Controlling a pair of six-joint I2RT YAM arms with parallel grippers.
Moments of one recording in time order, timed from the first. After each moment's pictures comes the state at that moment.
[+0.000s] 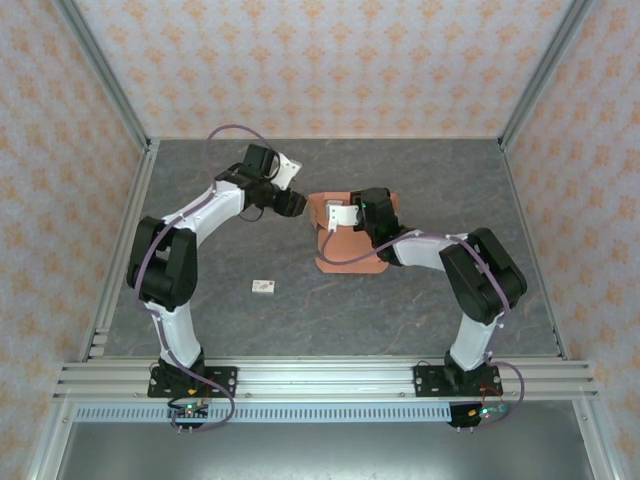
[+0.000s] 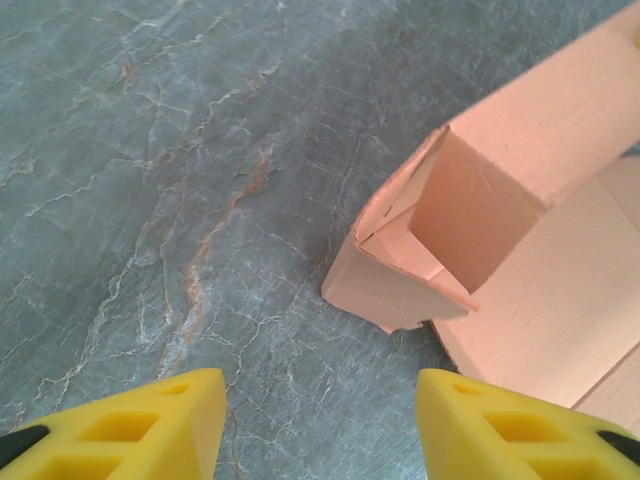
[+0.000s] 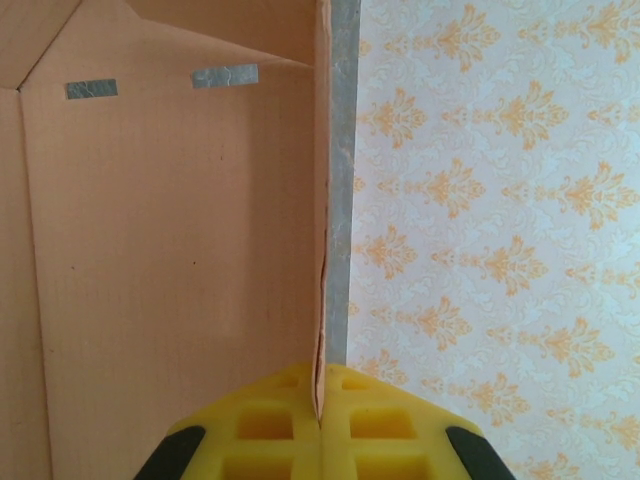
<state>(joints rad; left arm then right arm) -0.28 1.88 1.44 -0.51 0.35 0.14 0.53 1.79 0.91 0.48 0.20 -1.39</state>
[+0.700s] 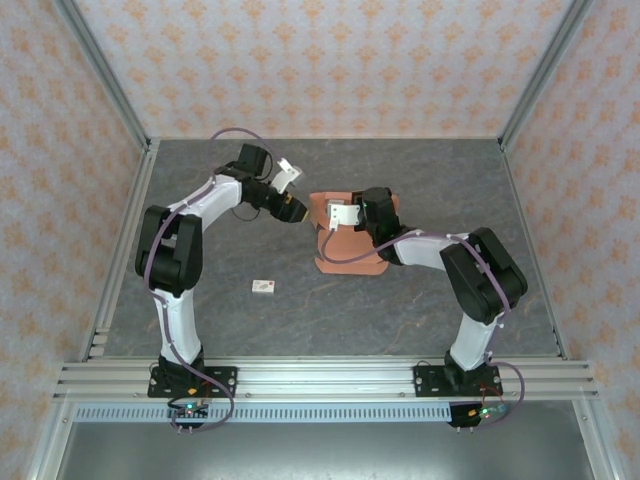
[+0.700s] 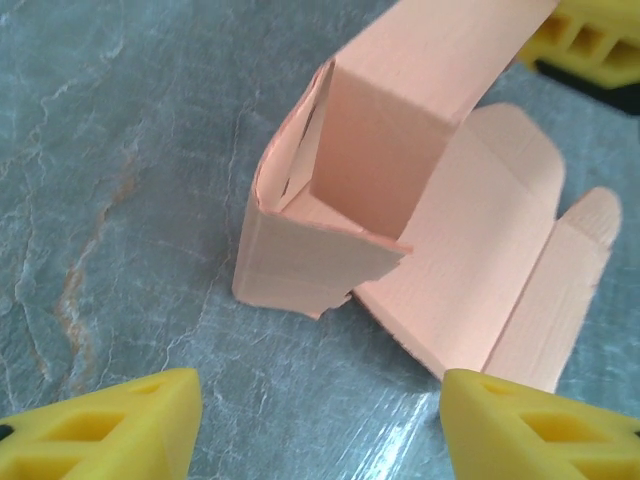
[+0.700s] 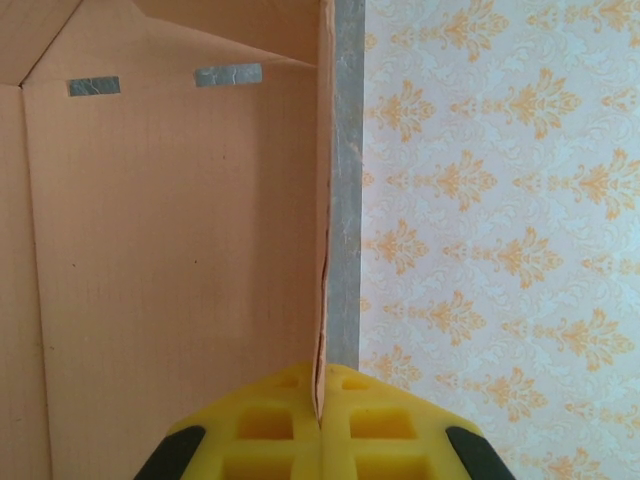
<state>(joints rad) -0.20 2.00 1.52 -0.60 0.71 0.33 0.53 1.79 0.91 0.46 0.19 -1.36</state>
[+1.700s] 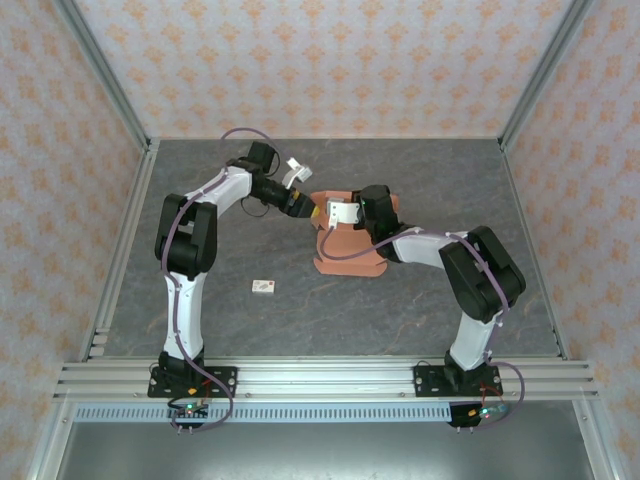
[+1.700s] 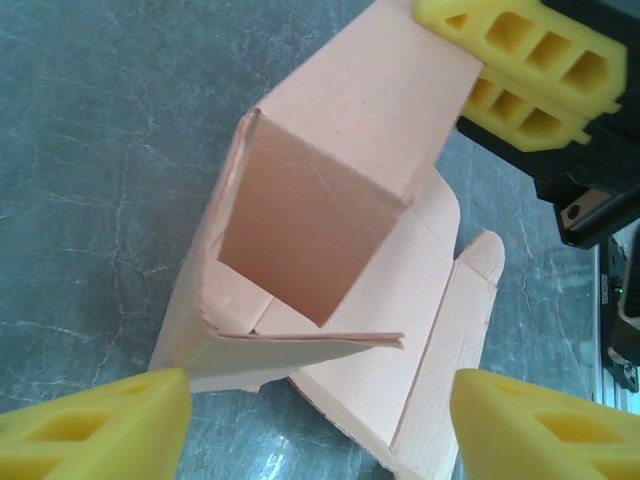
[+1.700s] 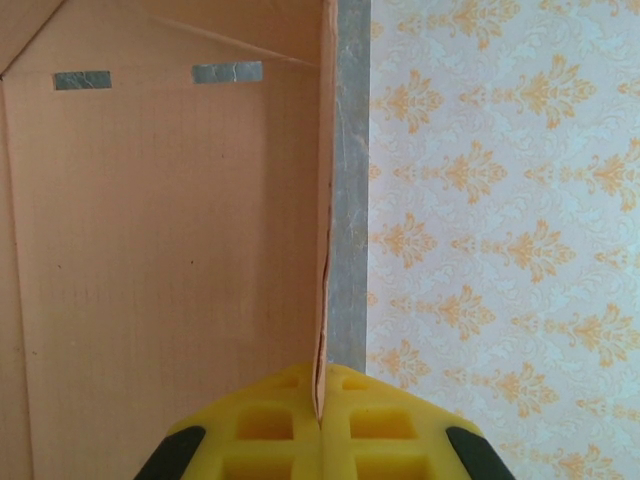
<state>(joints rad) -0.21 2.20 1.72 -0.72 0.95 0.31 0.53 1.80 0.94 0.42 0.21 -1.34</state>
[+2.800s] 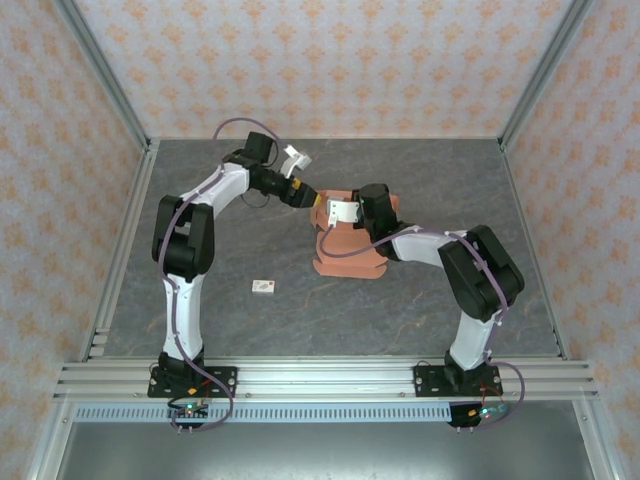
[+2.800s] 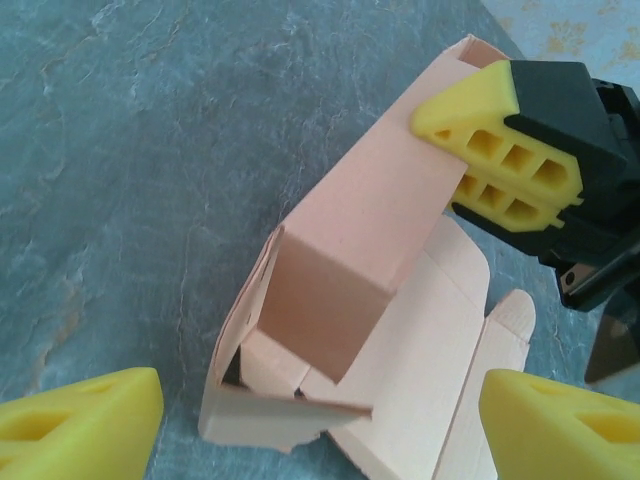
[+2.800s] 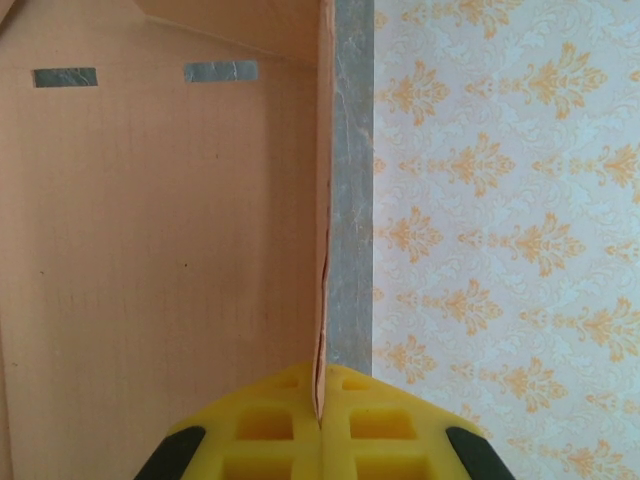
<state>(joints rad) -0.21 2.19 1.76 -0.61 0.89 0.25 0.53 1.81 0.96 0.40 0.22 -1.33</state>
